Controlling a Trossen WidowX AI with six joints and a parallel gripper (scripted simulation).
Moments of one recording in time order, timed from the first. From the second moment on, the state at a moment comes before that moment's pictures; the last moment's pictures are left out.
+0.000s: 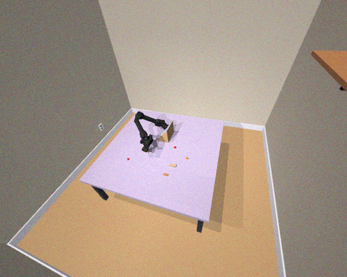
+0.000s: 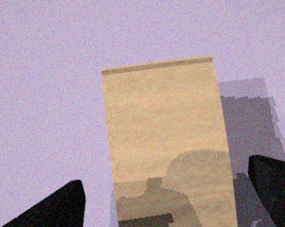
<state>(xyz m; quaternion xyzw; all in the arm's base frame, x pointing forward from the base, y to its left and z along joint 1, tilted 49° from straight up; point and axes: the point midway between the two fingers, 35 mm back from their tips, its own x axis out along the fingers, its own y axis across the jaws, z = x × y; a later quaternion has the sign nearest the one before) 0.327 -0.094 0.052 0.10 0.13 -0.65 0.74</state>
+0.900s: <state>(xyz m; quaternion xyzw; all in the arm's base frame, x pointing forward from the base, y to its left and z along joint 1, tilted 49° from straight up) 0.317 -0.005 0.079 0.10 0.14 -0.65 0.74</state>
